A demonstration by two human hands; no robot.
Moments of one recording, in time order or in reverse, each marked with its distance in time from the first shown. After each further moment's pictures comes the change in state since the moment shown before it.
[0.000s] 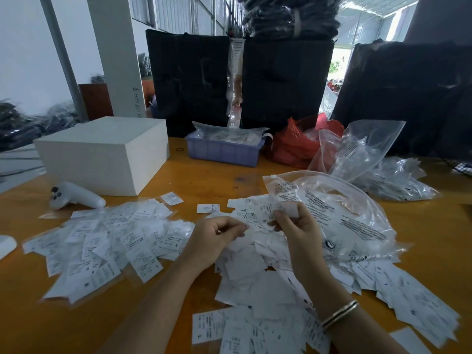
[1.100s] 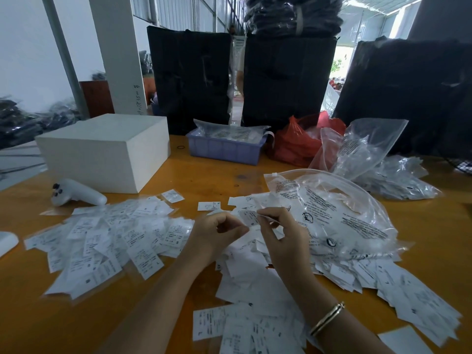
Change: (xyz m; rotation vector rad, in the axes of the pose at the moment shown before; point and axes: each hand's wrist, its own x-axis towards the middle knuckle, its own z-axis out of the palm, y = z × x) left_hand 0.003 -0.003 0.001 0.142 0.060 0.008; right_hand -0.017 0.006 0.017 -0.533 -0.010 -0.498
